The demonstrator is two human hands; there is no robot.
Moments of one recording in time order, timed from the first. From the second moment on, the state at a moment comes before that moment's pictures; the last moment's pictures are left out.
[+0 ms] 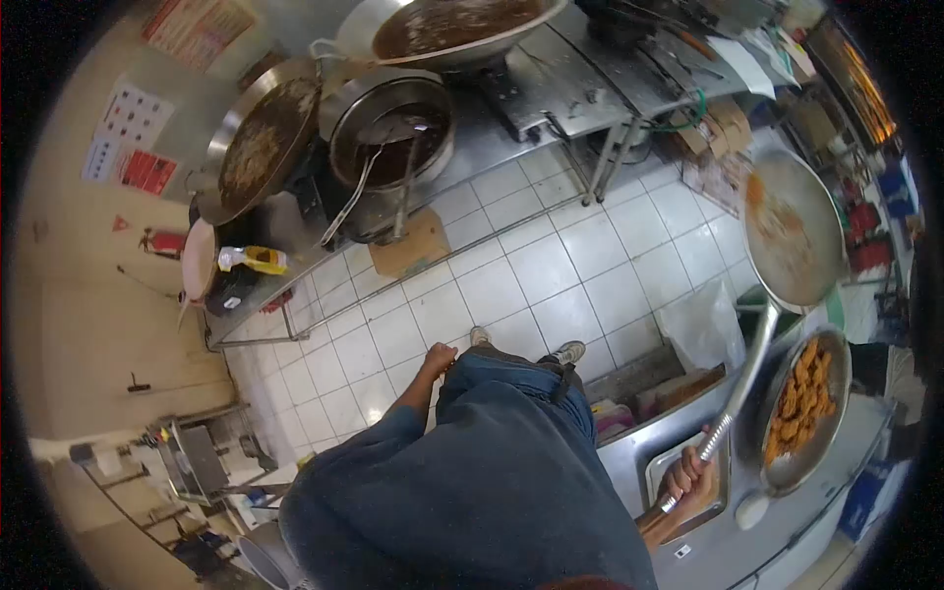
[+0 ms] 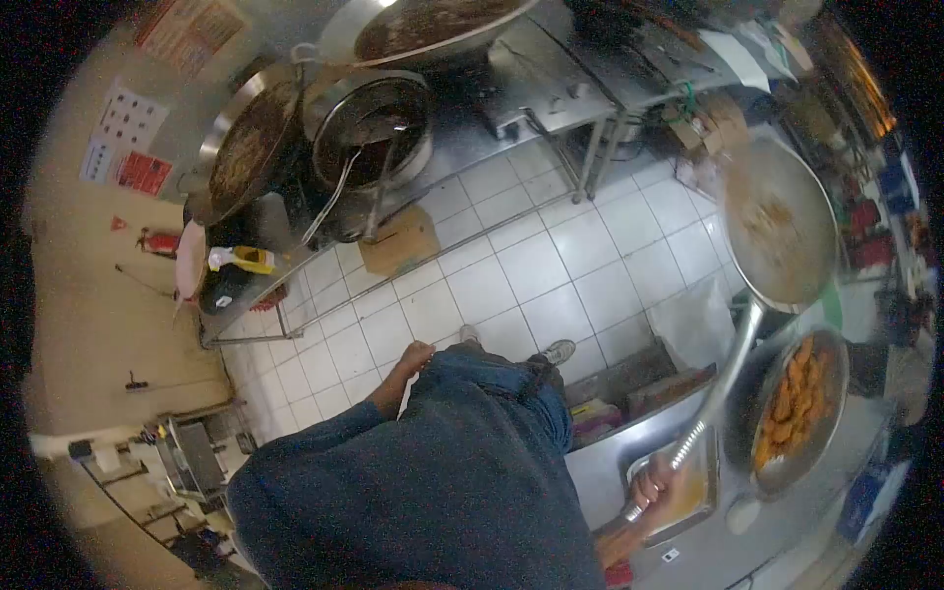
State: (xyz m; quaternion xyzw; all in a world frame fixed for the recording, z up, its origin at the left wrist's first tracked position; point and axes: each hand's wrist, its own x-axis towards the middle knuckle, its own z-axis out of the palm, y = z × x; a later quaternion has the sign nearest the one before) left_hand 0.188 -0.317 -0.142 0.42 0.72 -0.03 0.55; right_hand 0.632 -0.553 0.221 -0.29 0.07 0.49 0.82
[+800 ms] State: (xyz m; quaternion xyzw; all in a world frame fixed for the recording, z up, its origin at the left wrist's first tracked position) left_hand 0.054 -0.537 -0.187 0.08 0.78 0.35 0.51; right_hand 0.449 -0.186 0.140 -0.66 -0.69 0.24 0.17
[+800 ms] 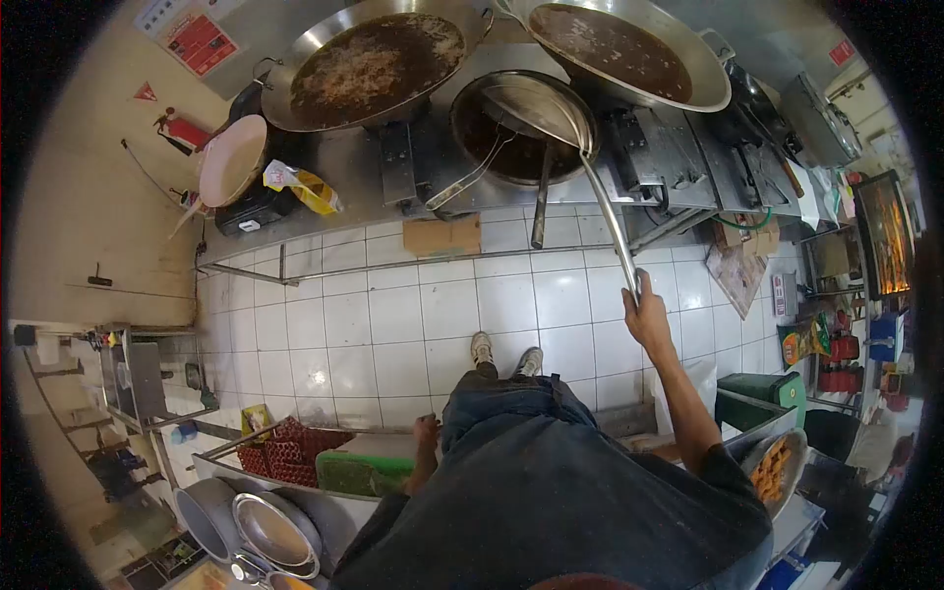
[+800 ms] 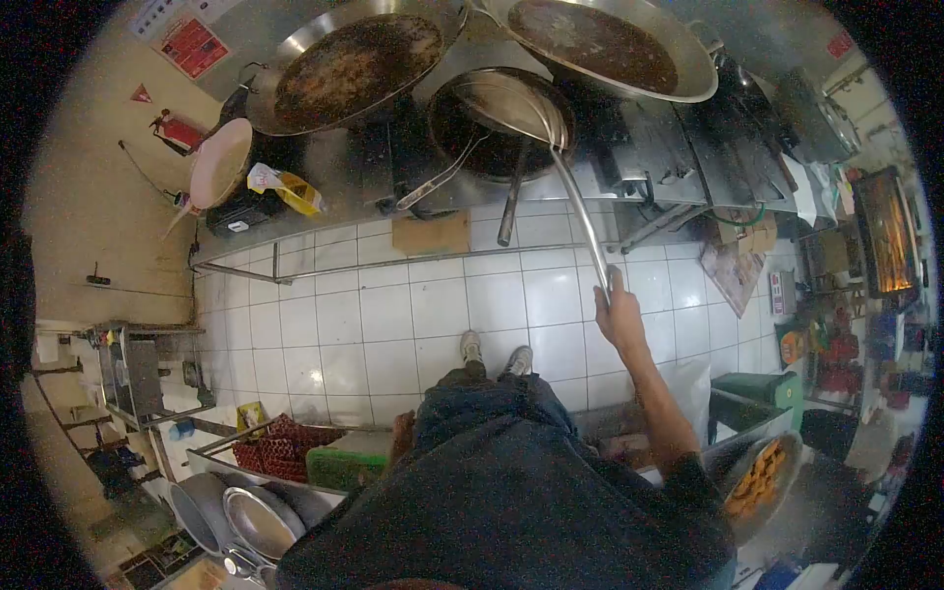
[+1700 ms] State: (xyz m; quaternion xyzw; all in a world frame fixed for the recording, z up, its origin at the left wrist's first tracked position) left_hand 0.061 -0.615 -0.256 0.12 0.83 0.28 0.48; right_hand 0.427 -0.211 0.246 -0.64 -0.60 0.41 0.26
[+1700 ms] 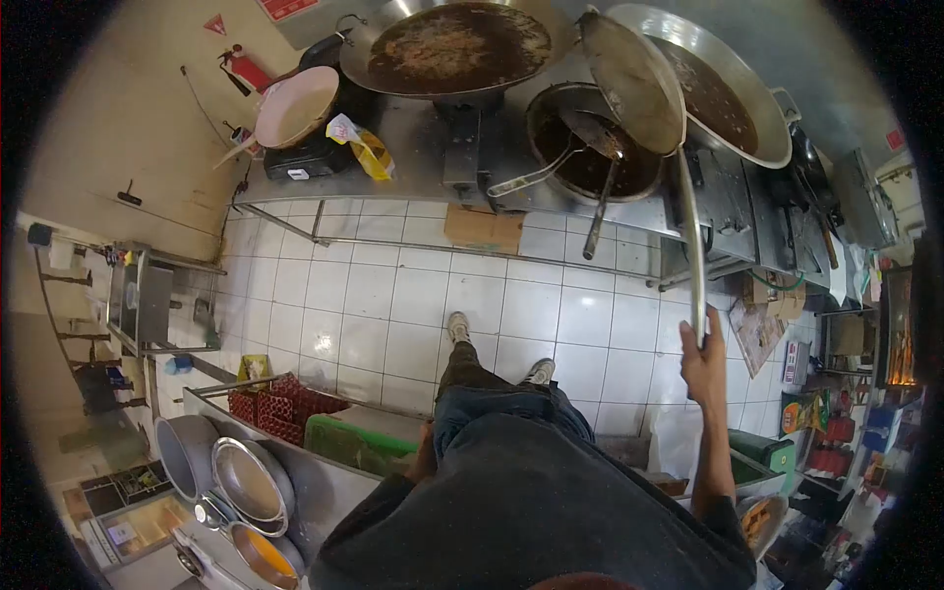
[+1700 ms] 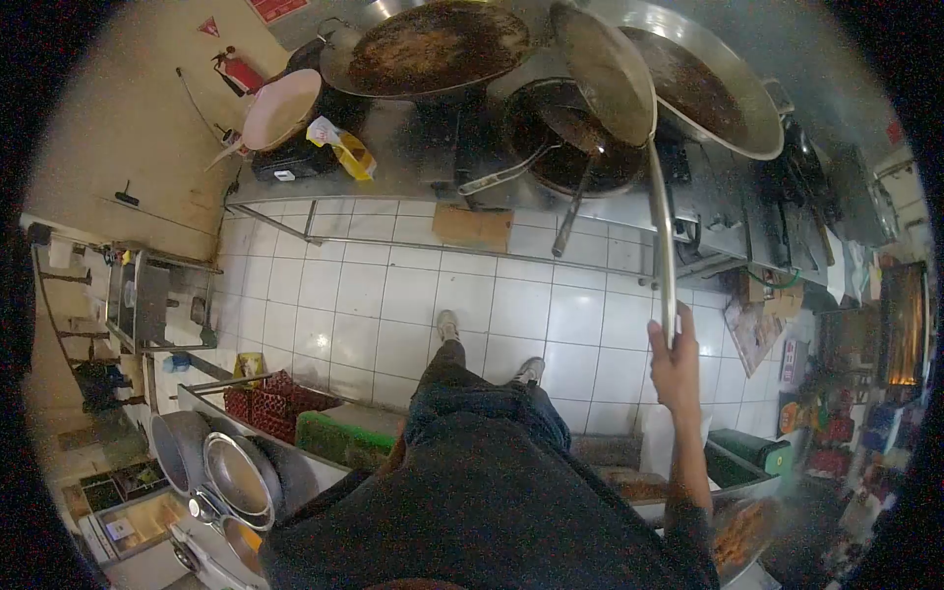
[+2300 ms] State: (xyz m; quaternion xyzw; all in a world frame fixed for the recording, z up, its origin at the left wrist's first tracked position) left_hand -0.254 -0.440 -0.192 -0.05 0.73 0.47 0.49; right_hand 0.103 0.015 0.318 -0.63 -0.53 0.54 0.17
